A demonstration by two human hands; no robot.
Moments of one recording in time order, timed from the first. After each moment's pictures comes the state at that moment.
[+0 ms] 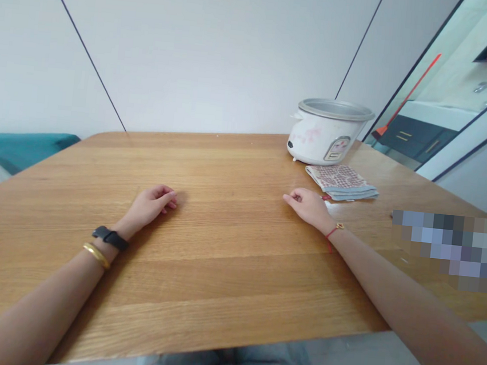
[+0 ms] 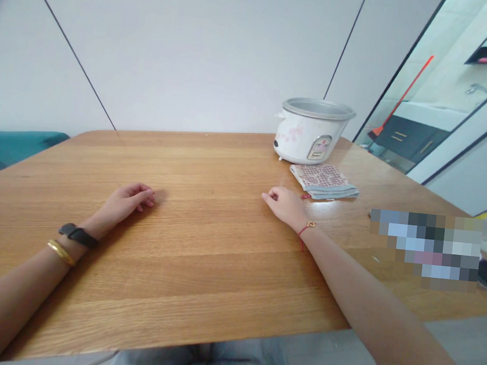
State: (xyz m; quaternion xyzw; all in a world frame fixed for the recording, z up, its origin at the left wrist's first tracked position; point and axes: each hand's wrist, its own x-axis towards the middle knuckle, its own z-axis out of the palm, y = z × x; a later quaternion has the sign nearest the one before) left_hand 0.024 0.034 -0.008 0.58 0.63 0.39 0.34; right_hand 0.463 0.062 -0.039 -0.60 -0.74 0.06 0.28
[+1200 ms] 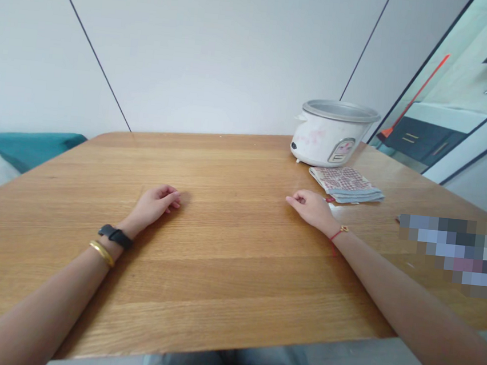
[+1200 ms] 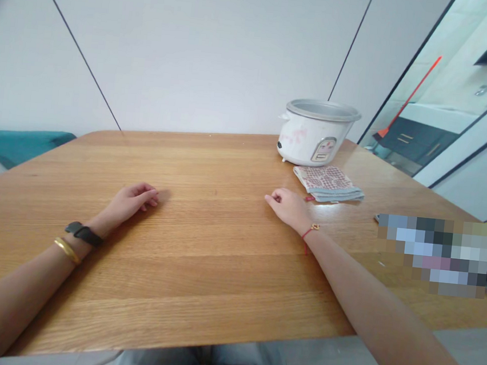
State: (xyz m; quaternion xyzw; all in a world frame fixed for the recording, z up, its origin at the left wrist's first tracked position) left_hand 0.023 0.034 -0.009 0.58 0.62 0.39 0.34; right_hand 0.464 0.063 -0.041 -0.60 -0.75 0.05 0.28
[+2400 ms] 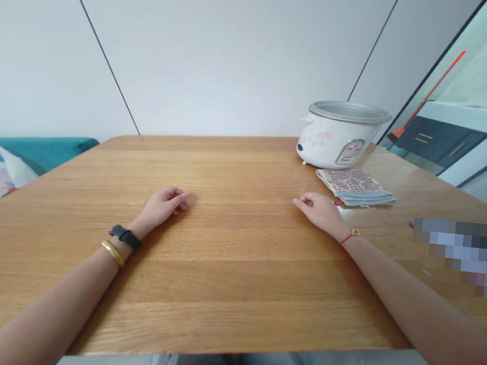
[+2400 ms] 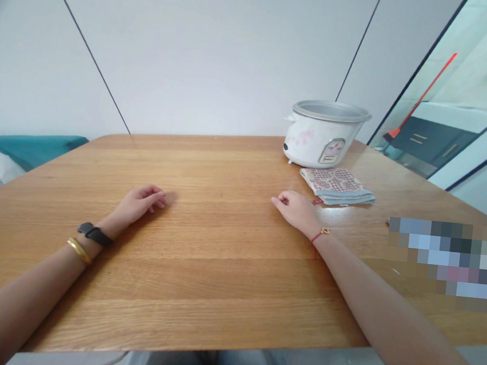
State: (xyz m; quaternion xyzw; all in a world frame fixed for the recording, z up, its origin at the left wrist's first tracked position) left_hand 0.020 0.034 -0.013 0.60 0.62 0.39 0.34; right_hand 0.464 0.061 -0.038 -0.59 -0.75 0.07 0.29
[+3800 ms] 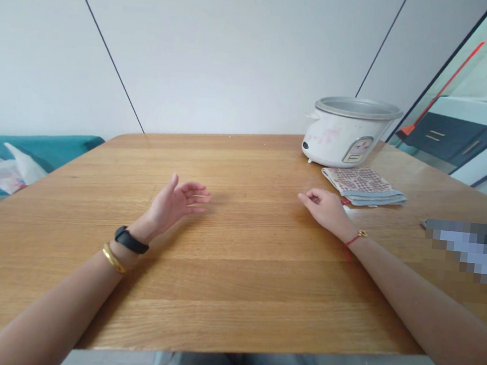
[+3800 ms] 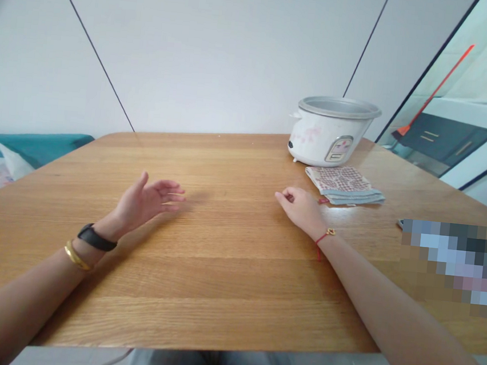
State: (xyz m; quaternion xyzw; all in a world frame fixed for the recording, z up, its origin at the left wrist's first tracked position) left_hand 0.056 0.006 0.022 0.51 0.46 0.47 0.56; right_hand 0.458 0.058 -0.034 -0.57 -0.74 0.07 0.35
